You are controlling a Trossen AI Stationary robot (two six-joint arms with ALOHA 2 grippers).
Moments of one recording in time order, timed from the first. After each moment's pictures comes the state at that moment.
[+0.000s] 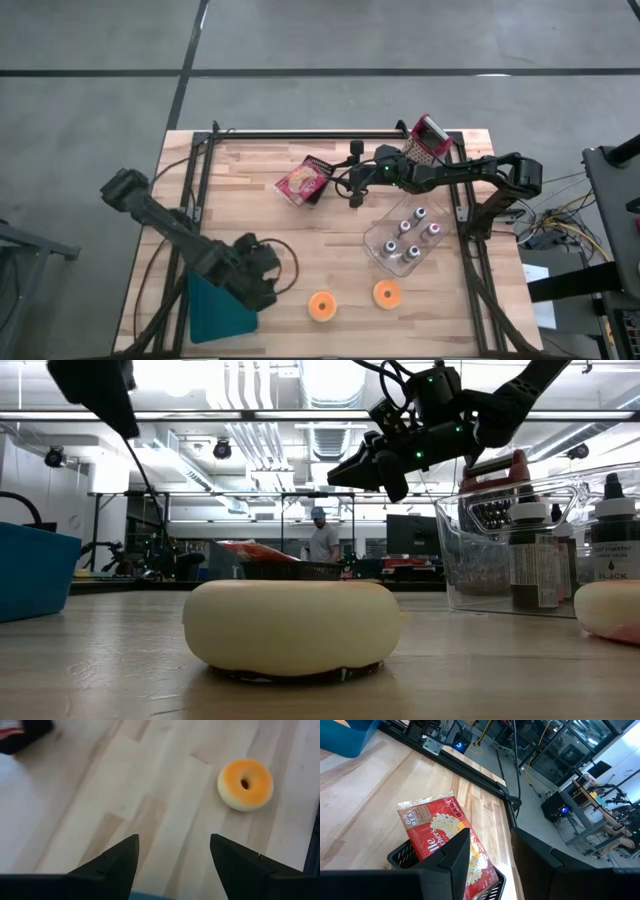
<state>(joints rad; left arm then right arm) -0.63 1.53 1.21 -0.92 -0.40 -0.97 -0.31 1.59 0.78 0.57 -0.13 -0.61</state>
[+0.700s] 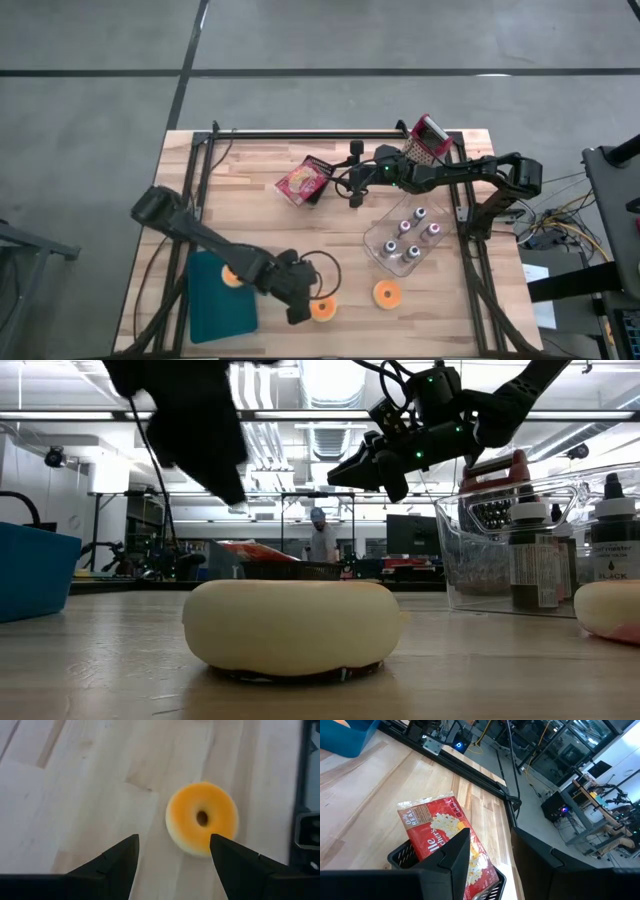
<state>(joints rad) -0.51 1.83 1.29 -0.54 -0.21 -0.75 -0.31 1.59 0.78 0.57 -0.13 -0.61</state>
